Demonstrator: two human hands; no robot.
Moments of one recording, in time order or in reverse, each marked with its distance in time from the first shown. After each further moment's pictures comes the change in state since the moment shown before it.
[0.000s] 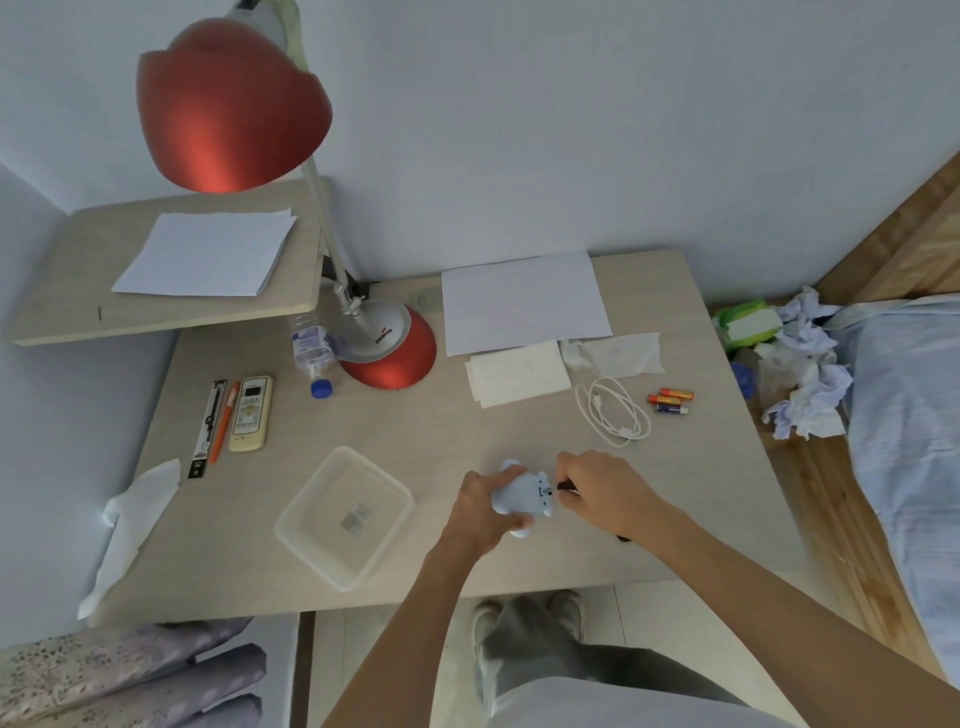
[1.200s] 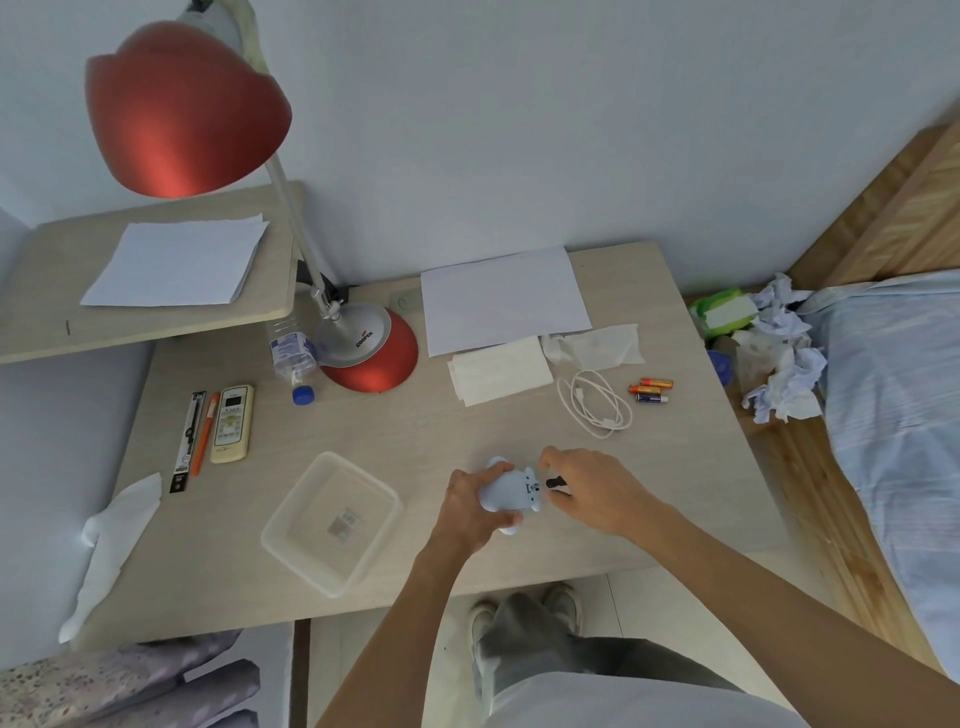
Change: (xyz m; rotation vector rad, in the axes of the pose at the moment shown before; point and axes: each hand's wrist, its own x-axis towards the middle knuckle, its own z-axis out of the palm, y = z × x) left_hand 0.003 -0.005 0.006 0.002 0.047 0.029; right_hand -0.011 0.004 0.007 0.066 0.076 -0.020
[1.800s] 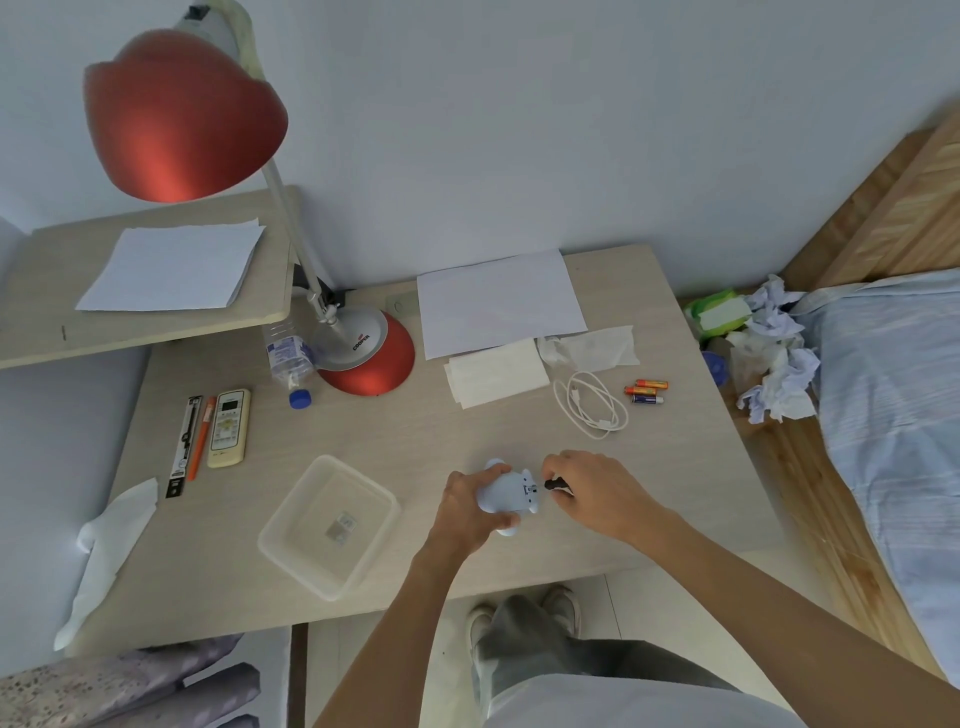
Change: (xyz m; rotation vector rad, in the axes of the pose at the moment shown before) left_hand 0.002 0.000 -0.001 0.003 -0.005 -0.006; right_hand -0.004 0.008 0.008 -0.043 0.045 -0.008
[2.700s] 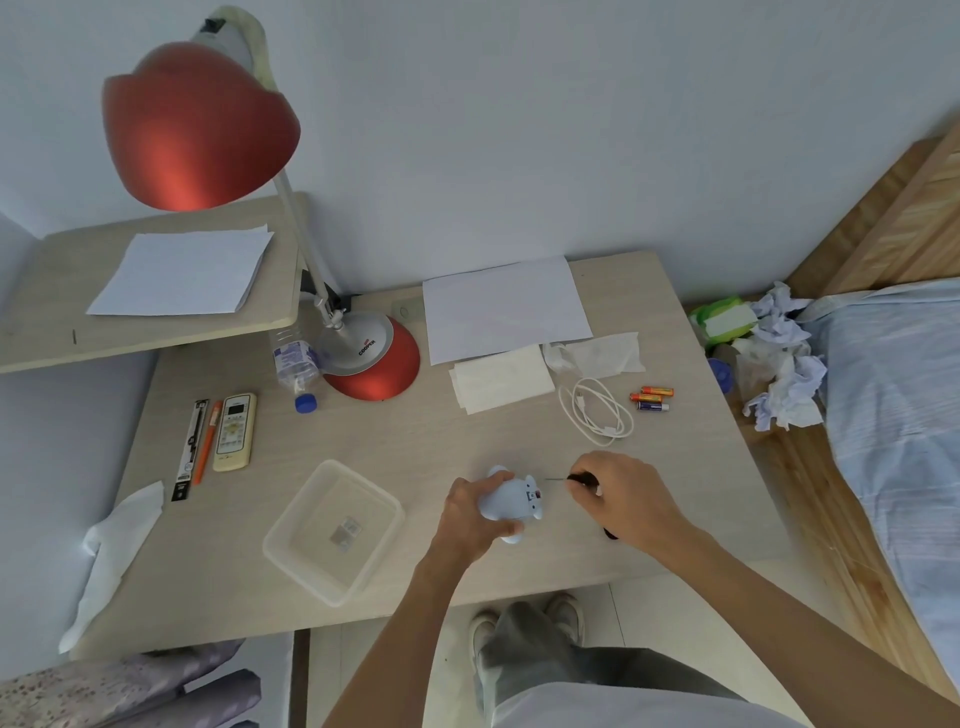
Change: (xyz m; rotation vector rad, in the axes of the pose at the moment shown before) left_hand -0.002 -0.003 0.001 -0.001 0.020 0.007; right_hand -0.016 0.018 0.001 0.125 0.221 0.107
